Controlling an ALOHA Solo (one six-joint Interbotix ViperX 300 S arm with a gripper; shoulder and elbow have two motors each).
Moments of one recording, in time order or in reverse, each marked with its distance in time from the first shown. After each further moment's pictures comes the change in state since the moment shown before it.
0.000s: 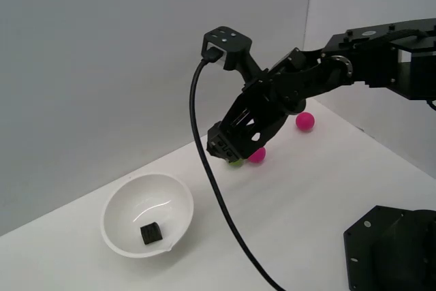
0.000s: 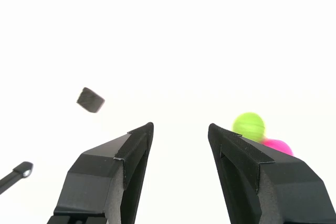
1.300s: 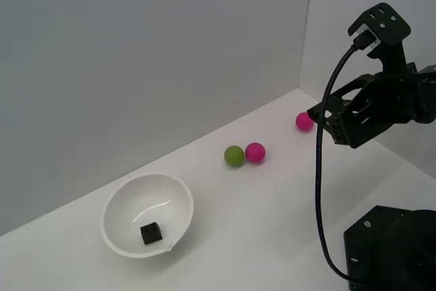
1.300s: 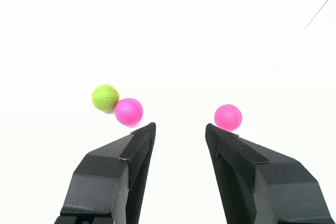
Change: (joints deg) arm 26.4 34.0 34.5 17.8 17.8 5.0 2.0 7.9
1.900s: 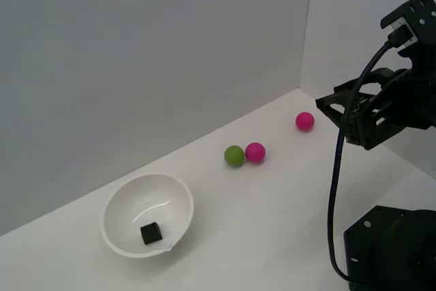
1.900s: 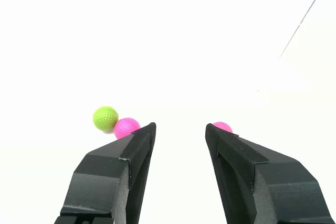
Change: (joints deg) arm 1.0 9.2 9.1 2.0 2.2 -0.5 -2.1 0.0
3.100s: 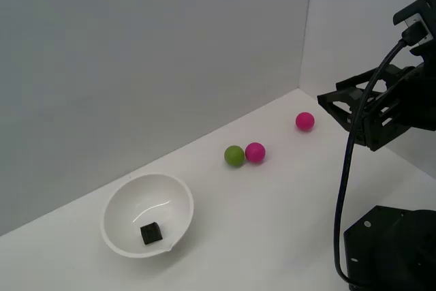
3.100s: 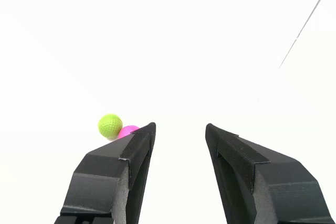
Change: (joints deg) arm -1.1 3.0 3.0 0.1 -0.1 0.0 0.0 0.0
